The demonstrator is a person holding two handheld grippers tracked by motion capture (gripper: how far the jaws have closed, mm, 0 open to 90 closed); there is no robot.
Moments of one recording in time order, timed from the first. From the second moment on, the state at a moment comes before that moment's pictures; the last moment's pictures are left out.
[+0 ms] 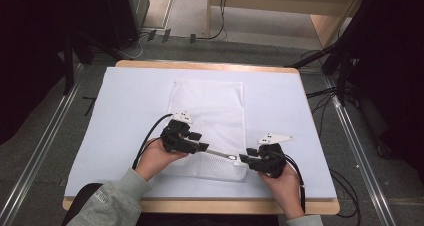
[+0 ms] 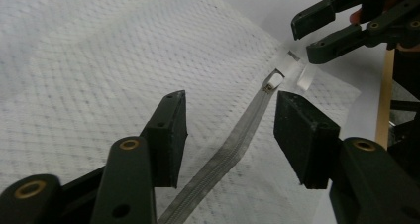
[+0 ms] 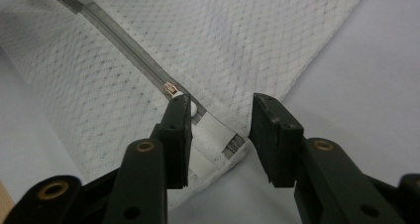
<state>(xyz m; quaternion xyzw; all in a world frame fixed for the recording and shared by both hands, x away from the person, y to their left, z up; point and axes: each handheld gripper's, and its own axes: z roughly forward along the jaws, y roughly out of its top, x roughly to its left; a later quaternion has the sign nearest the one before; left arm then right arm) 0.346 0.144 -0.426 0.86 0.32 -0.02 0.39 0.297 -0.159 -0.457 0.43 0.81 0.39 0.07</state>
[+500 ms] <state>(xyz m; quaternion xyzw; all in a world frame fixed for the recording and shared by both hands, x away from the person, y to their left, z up) 0.345 0.117 -0.445 0.87 0.30 -0.05 0.38 0.306 -0.148 -0.464 0.43 0.81 0.38 0.03</state>
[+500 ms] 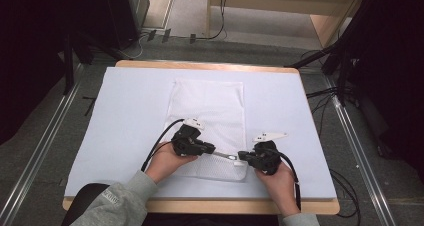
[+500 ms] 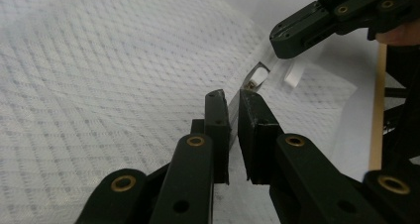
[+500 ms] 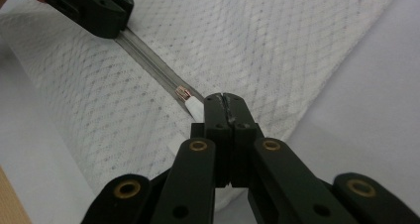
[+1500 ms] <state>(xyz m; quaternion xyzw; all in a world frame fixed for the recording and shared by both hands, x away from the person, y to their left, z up) 0.346 0.109 -0.463 0.89 0.30 -0.05 0.35 0.312 -0.141 -0.473 0.43 0.82 0.38 -0.02</state>
